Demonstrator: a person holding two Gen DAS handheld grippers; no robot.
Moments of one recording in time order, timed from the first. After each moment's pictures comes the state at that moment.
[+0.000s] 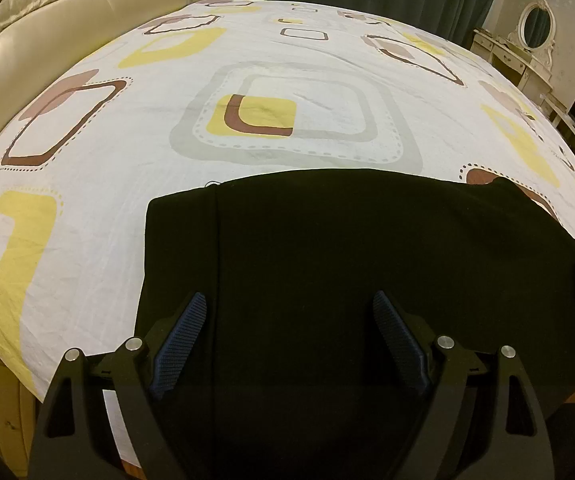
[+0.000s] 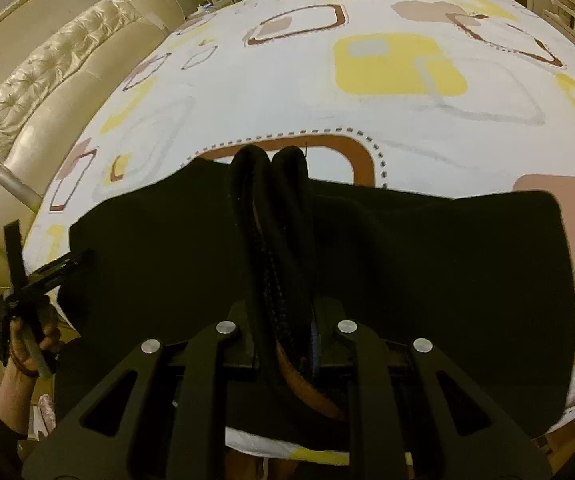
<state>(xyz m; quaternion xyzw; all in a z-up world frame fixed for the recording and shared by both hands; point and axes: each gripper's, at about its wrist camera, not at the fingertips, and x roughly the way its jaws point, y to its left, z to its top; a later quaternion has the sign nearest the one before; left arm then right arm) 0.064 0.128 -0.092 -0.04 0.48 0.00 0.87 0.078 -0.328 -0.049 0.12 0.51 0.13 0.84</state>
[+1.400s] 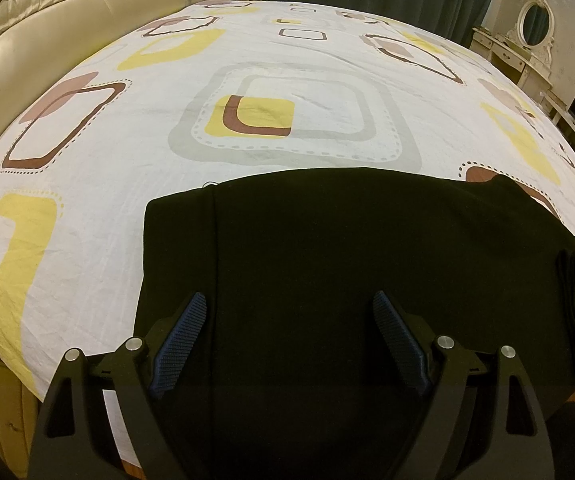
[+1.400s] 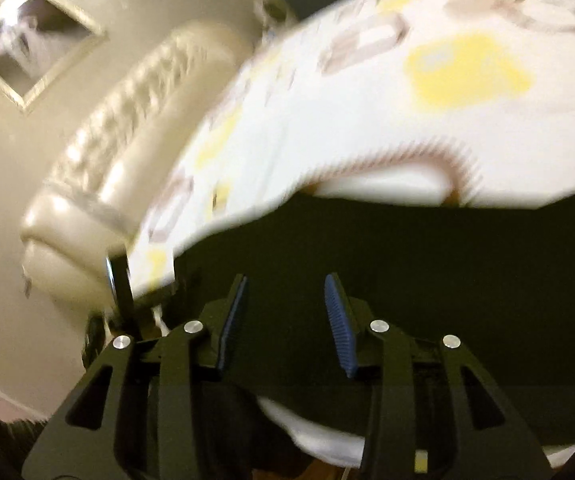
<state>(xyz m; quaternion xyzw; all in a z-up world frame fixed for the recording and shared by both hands) 0.064 0.127 -0.091 -0.03 0.48 0.01 0.88 0.058 -0.369 -0.013 0.26 0.42 0.25 0.83</state>
